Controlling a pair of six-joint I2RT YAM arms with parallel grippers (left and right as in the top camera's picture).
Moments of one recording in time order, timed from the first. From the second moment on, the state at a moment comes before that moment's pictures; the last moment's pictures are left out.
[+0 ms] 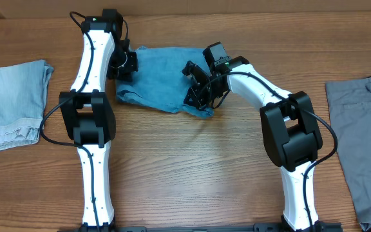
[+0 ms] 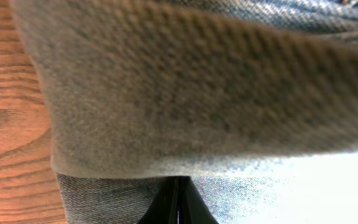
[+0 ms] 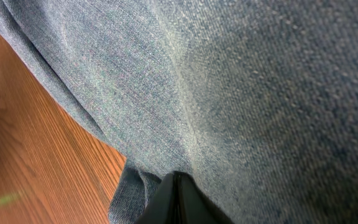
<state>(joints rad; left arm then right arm) -0.03 2.60 2.46 -1.43 0.13 -0.15 0.40 2.28 1.68 -0.73 -0.62 -0.17</state>
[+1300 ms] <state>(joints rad) -0.08 2.56 2.43 -1.56 0.16 -0.19 0.28 2.24 1.73 -1.07 -0.86 -0.47</state>
